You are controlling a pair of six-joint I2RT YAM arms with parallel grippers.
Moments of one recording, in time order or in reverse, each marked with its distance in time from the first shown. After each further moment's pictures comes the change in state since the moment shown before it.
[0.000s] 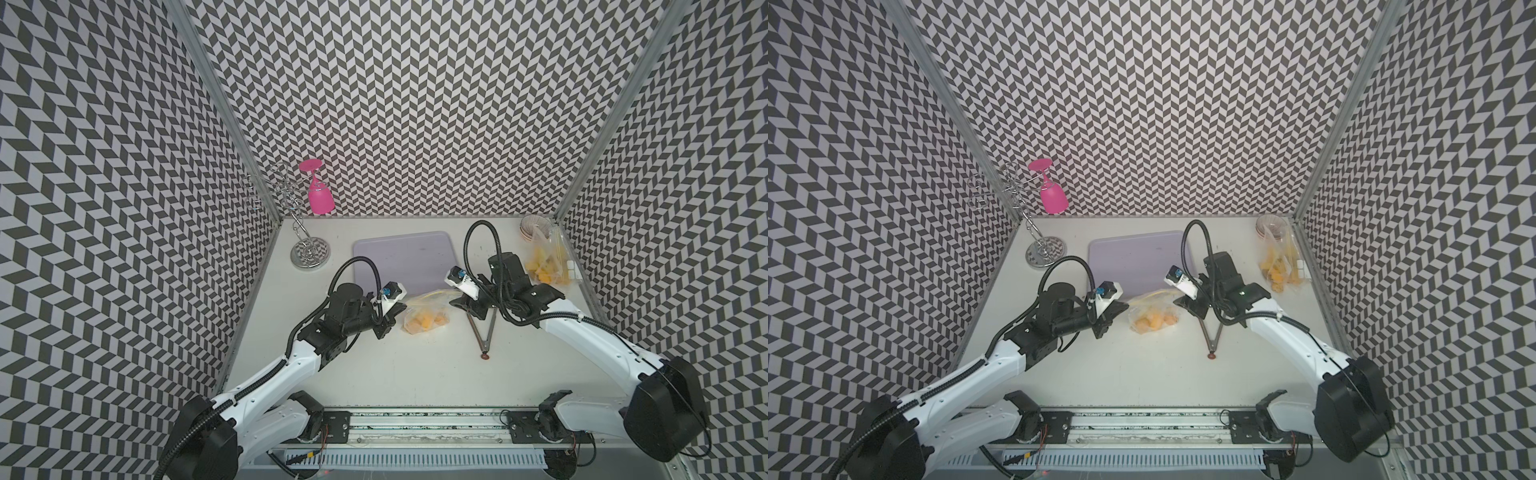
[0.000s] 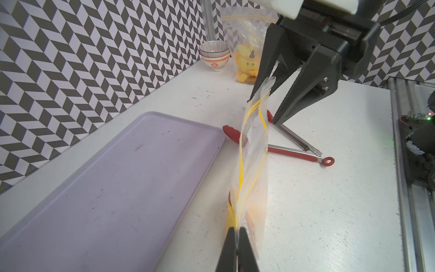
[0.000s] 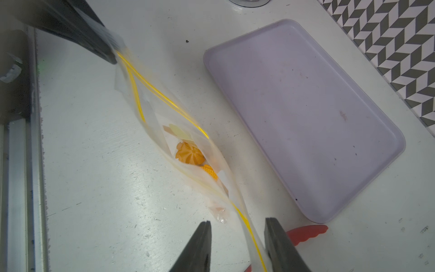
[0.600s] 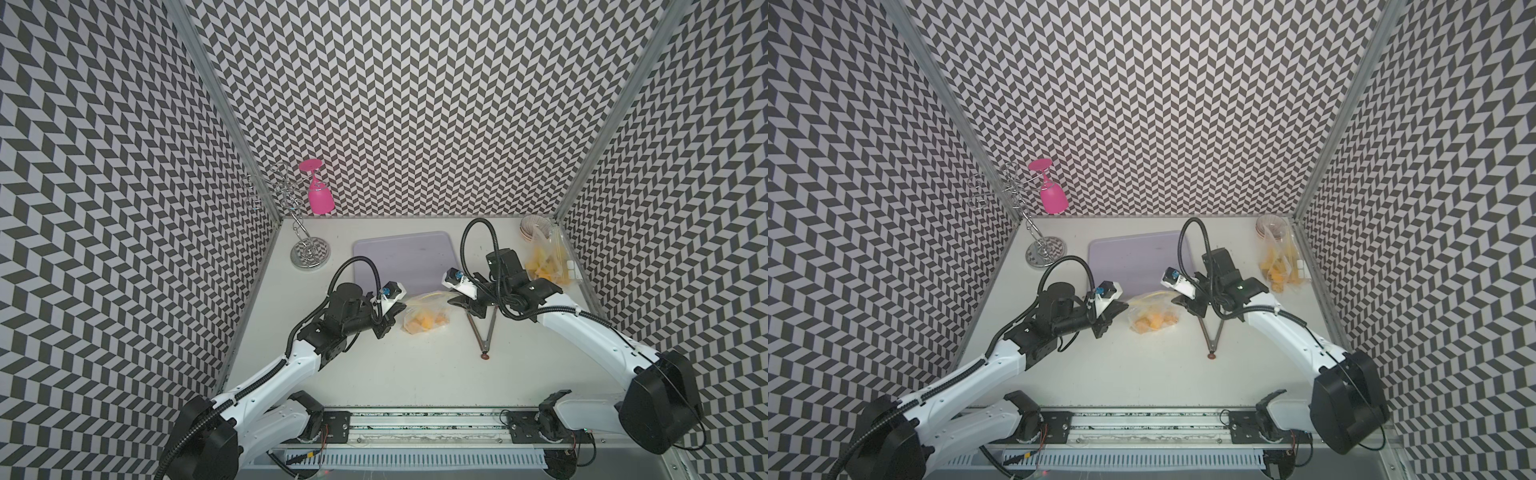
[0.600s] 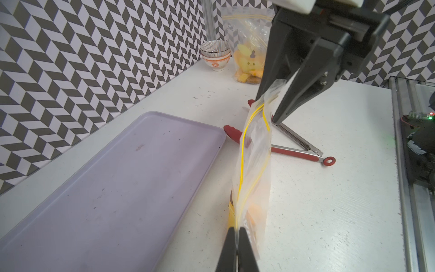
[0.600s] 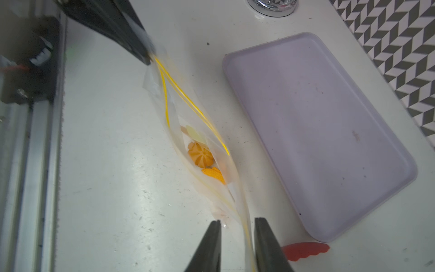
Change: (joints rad) left arm 0.005 0.001 0.000 0.000 0.002 0.004; right arm -0.002 0.038 0.055 -0.053 -0.075 -0.100
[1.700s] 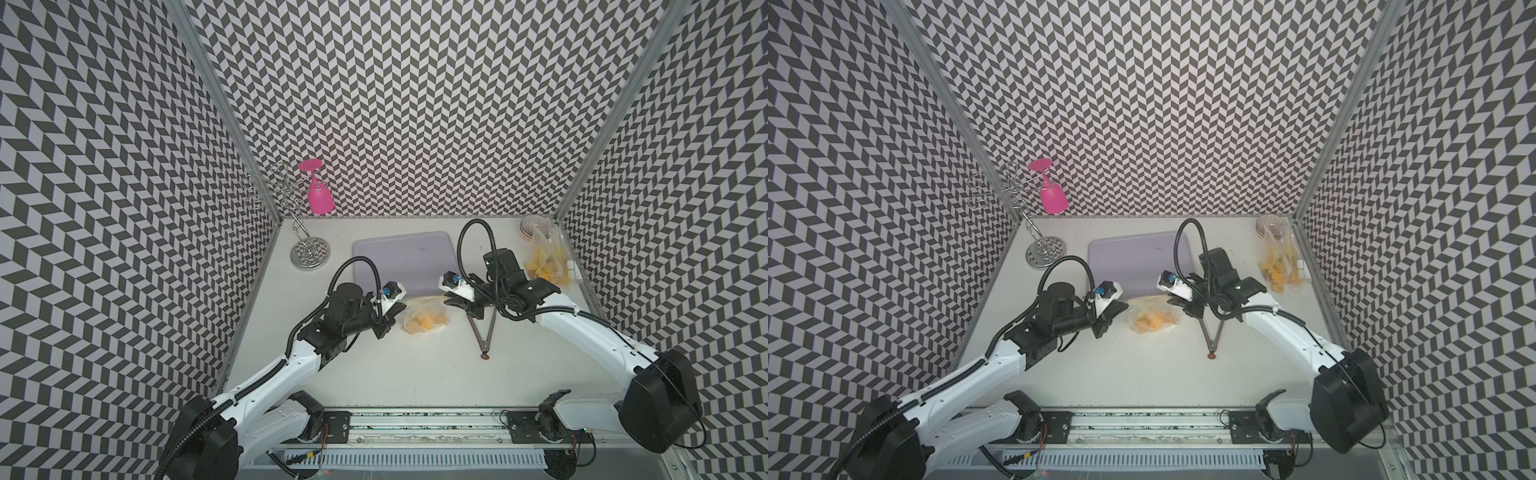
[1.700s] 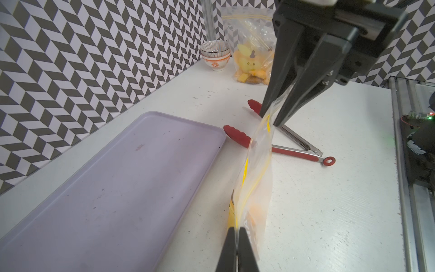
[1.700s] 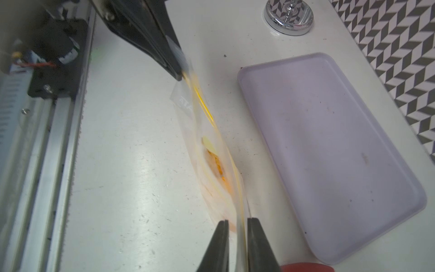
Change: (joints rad) left arm 0.000 0.000 0.000 0.000 0.000 0.000; right arm 0.032 0.005 0.010 0.003 -0.045 -0.056
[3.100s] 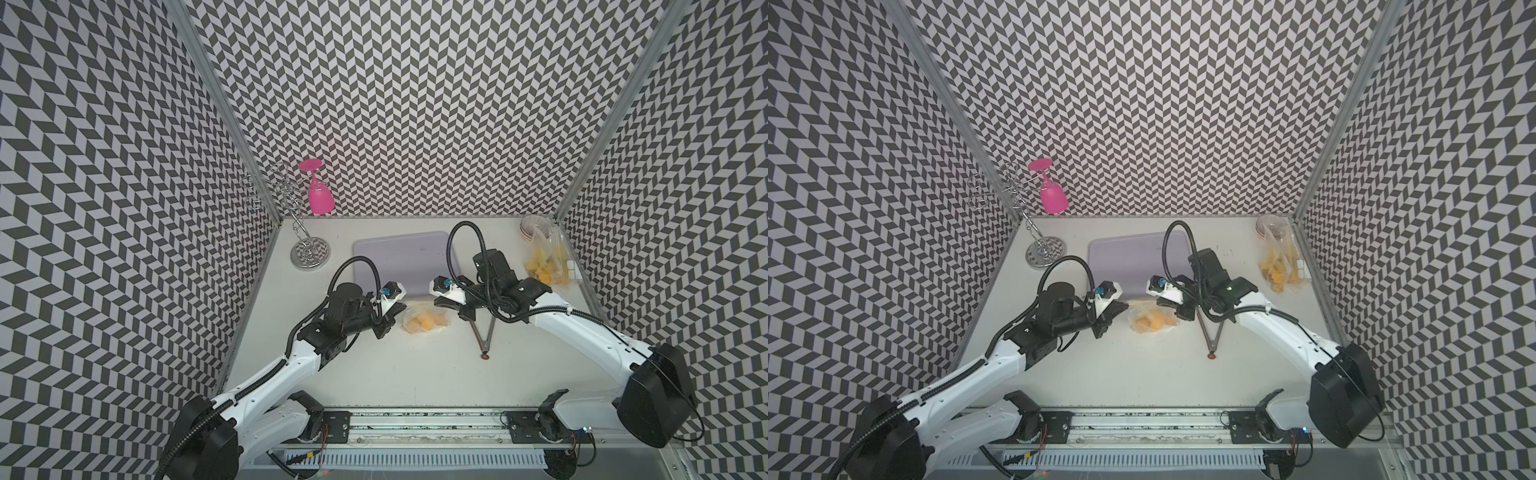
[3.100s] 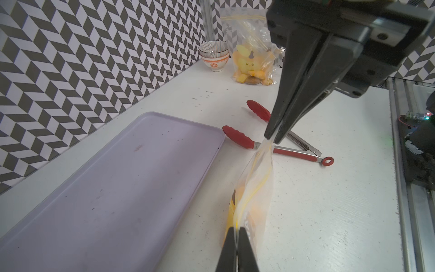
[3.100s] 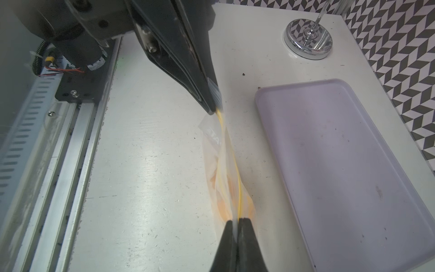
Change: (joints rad) left arm 0.002 0.000 0.000 0.000 0.008 0.000; right arm 0.077 0.029 0.029 0.024 -0.026 -0.021
